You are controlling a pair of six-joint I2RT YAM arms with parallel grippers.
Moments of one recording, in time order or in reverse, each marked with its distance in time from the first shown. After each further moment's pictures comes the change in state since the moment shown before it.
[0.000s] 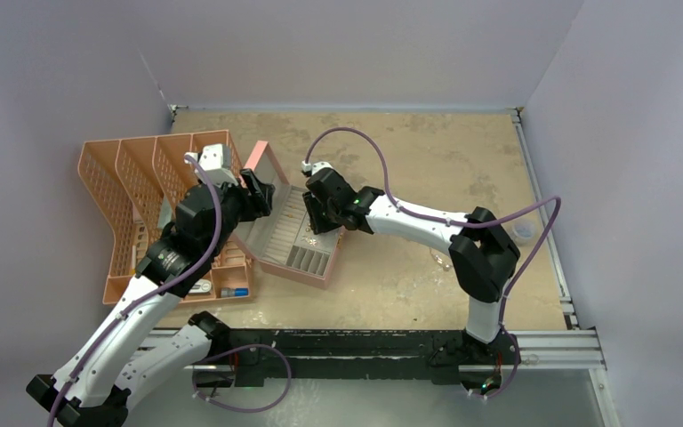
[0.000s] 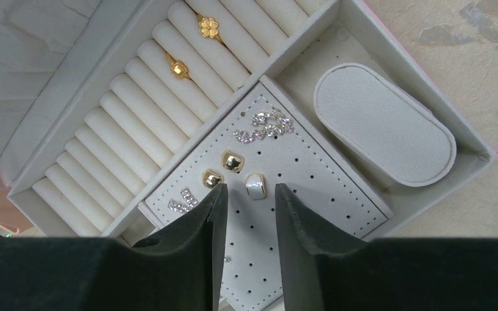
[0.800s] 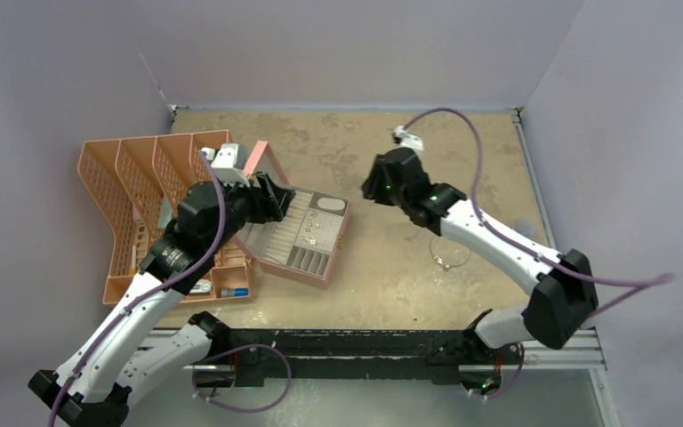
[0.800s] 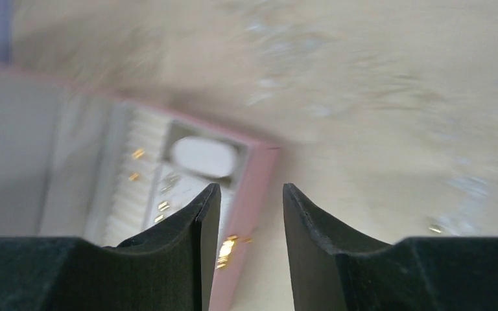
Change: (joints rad) left arm 0.000 0.020 -0.004 0.054 0.214 0.007; right arm -0.190 -0.402 -0.219 0.053 0.116 0.241
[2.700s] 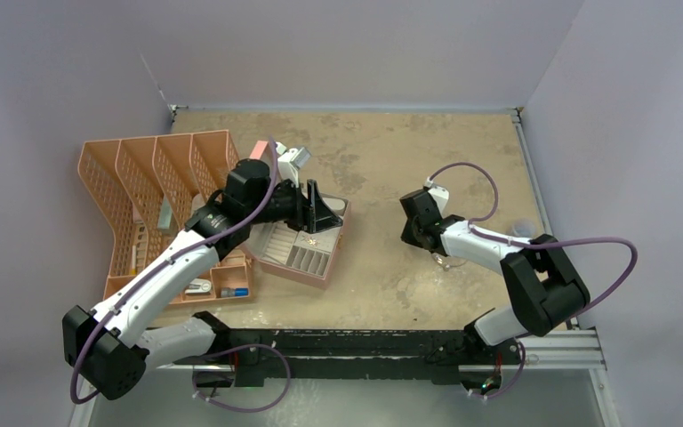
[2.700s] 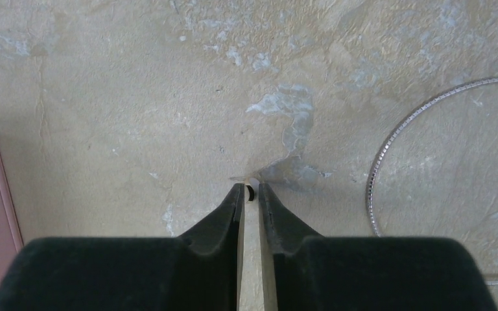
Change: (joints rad) left arm -0.023 0.308 0.043 0.079 0.635 -0.088; right arm -0.215 0.027 -0.481 0.134 0.089 0.093
